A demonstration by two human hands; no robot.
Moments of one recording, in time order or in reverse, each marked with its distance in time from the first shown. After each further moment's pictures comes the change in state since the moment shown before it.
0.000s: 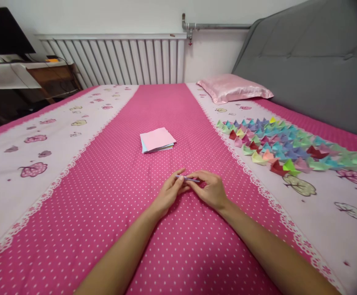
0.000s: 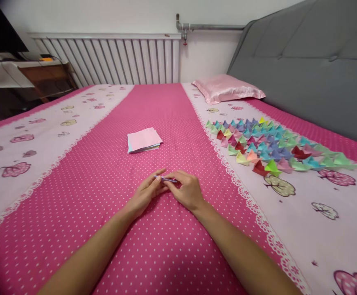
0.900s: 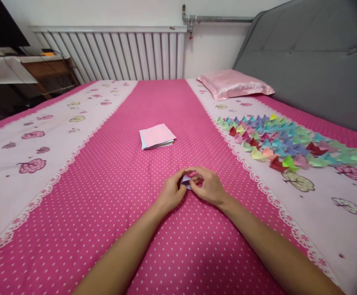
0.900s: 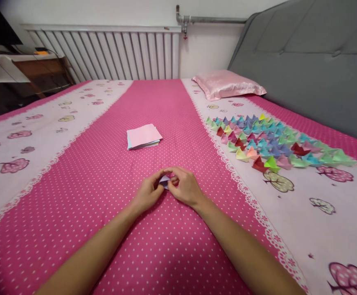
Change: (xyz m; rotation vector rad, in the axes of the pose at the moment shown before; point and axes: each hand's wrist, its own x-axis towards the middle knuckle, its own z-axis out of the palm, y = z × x) left_hand 0.003 -0.004 -0.003 0.758 -0.035 0.320; right_hand -0.002 0.009 0.002 0.120 -0.144 0.093
